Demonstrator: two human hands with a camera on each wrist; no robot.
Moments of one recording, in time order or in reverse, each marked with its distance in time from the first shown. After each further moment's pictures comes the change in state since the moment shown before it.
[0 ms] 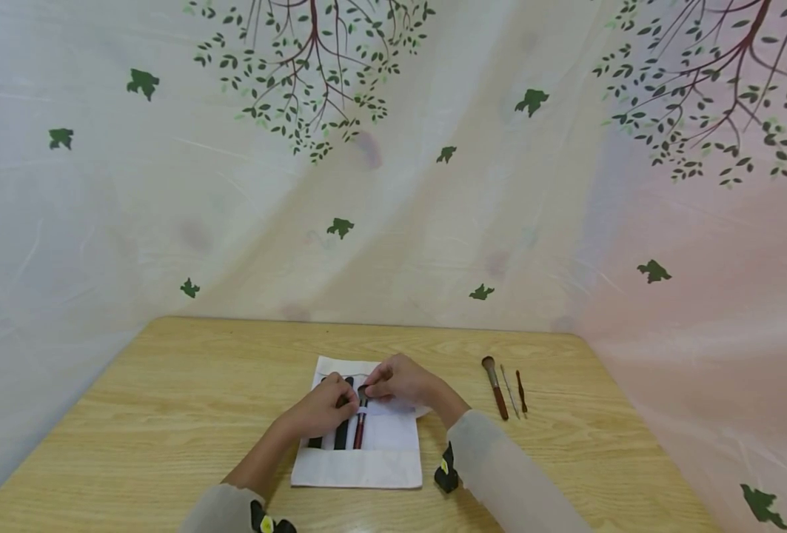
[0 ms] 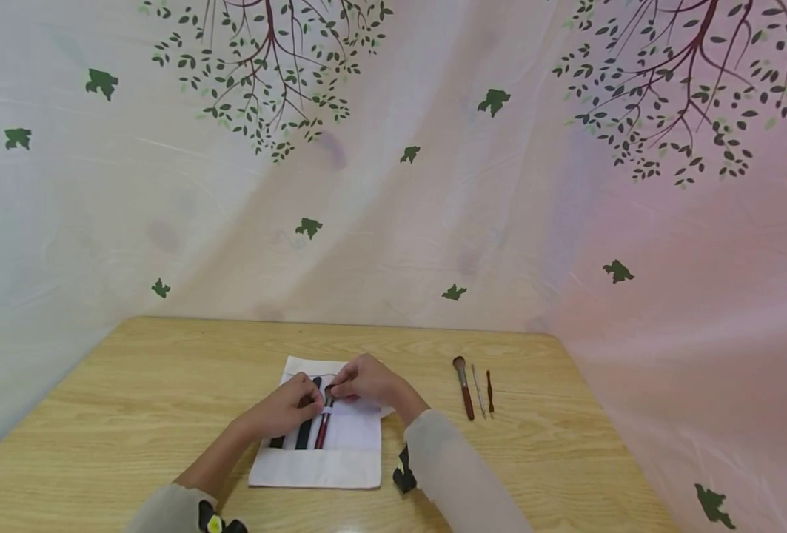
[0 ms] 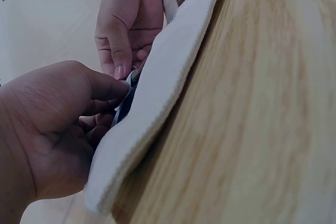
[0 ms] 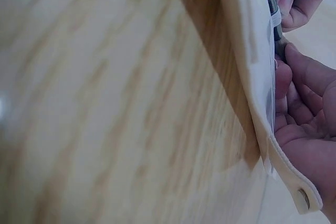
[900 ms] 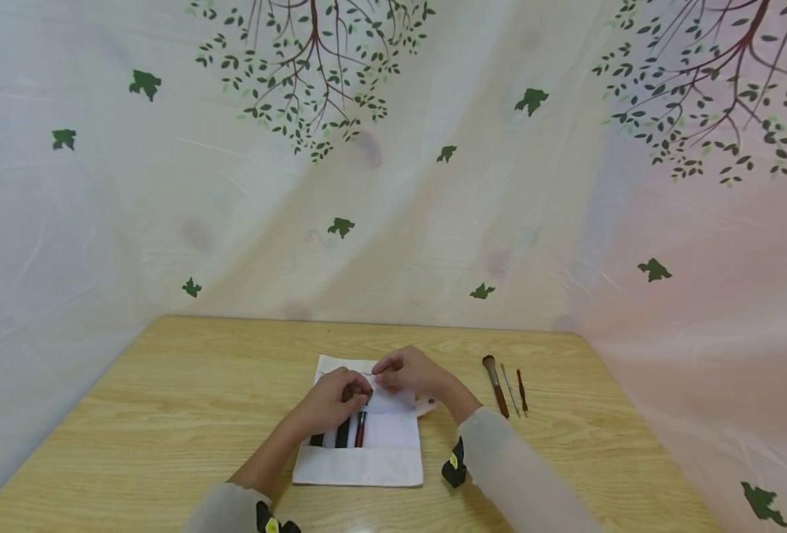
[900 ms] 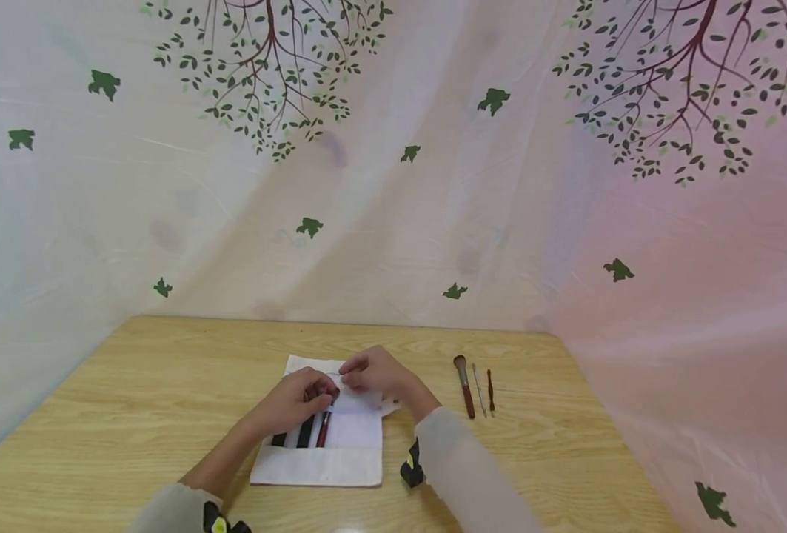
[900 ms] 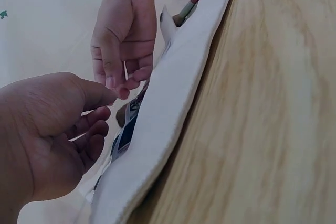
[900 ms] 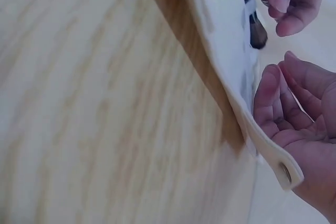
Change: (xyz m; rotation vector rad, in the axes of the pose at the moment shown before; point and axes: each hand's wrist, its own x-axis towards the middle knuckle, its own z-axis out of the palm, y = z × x) left_hand 0.008 0.014 0.005 -0.045 0.101 0.040; right_hand -0.009 0.000 -0.018 -0.012 0.043 -0.038
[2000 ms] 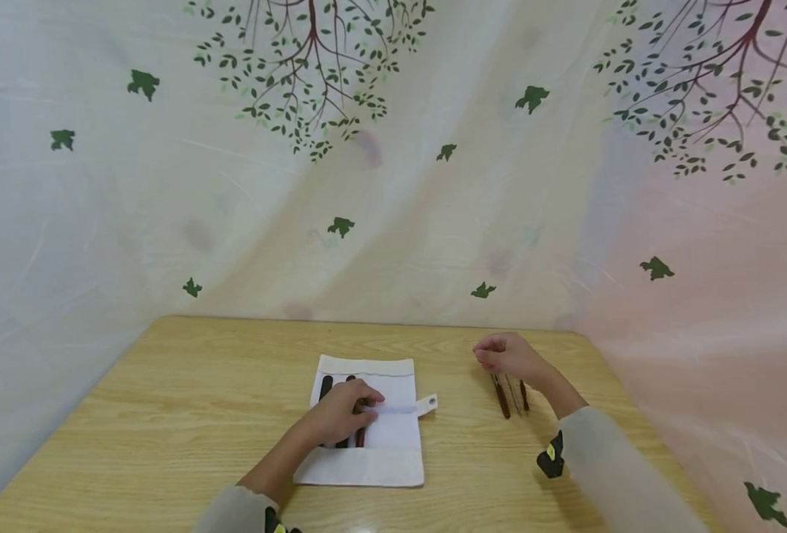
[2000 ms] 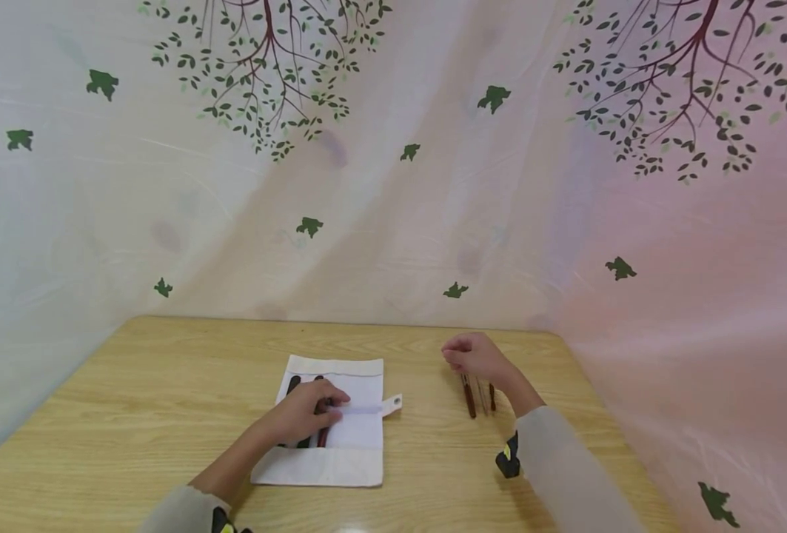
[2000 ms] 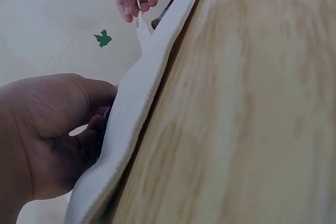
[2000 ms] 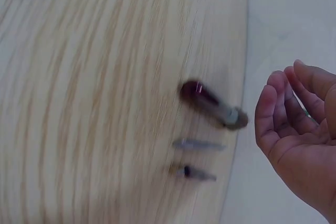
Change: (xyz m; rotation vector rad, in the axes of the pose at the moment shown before) left_hand 0.000 0.004 0.017 0.092 -0.110 -0.011; right_hand -0.090 0.047 -0.129 -0.028 0.226 0.061
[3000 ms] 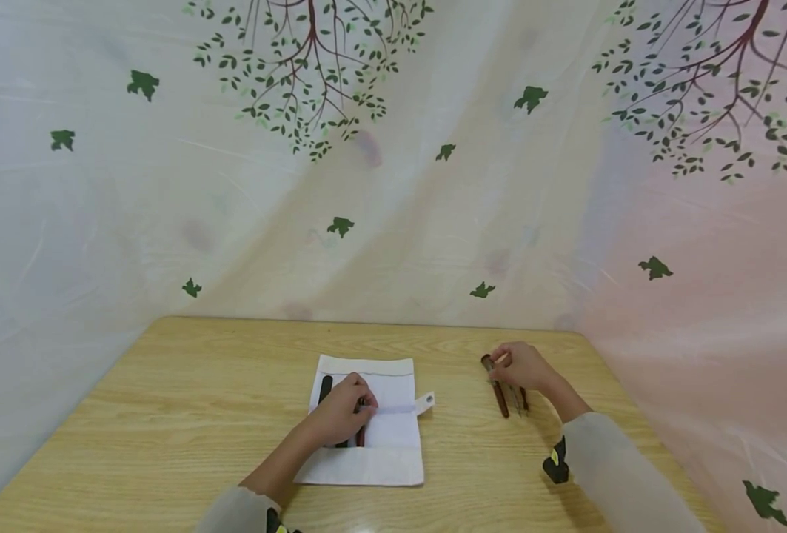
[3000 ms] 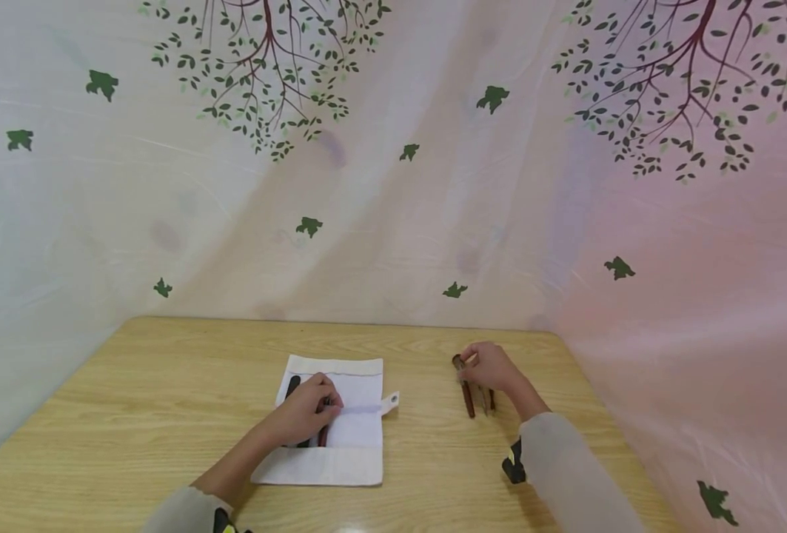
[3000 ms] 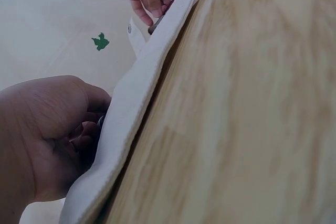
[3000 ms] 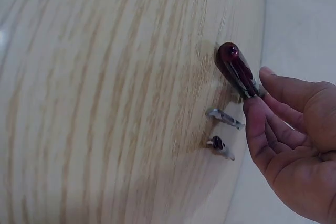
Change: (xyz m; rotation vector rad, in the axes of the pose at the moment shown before) left_hand -0.002 0.004 0.007 0.064 0.114 0.053; right_hand -0.010 0.022 -0.010 -0.347 0.038 0.019
